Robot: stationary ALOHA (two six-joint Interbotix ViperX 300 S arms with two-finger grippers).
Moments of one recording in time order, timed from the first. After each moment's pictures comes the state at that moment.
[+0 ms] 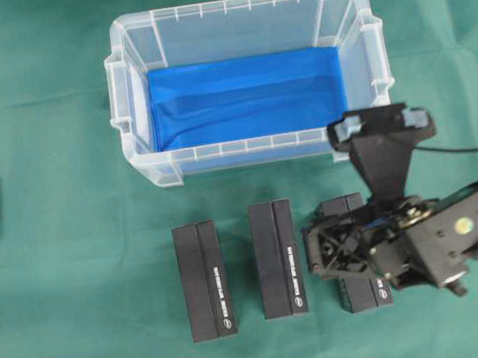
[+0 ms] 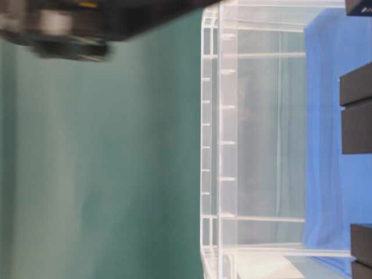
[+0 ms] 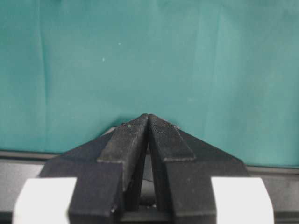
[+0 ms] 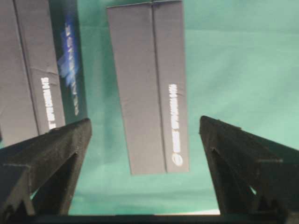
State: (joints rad) left arm -0.03 -0.72 0.41 0.03 1.52 -0.12; right arm 0.38 0.03 0.07 -0.13 1.44 2.10
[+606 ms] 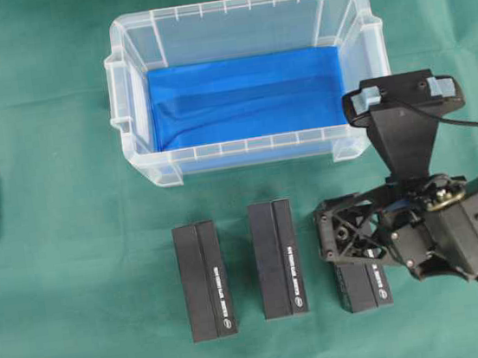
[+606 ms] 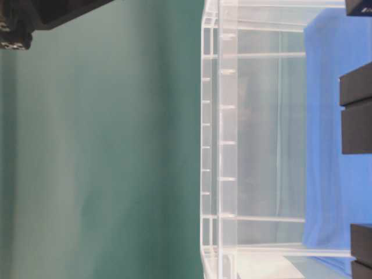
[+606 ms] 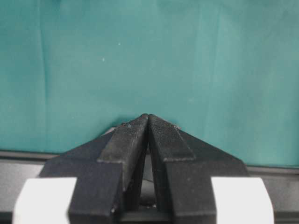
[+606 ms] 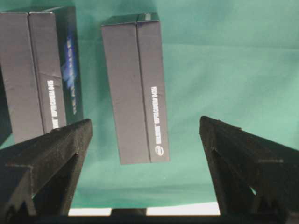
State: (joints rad) left arm -0.03 -0.72 0.41 0.03 1.52 -0.12; right arm 0.37 0.00 -0.01 -0.16 1.57 2.06
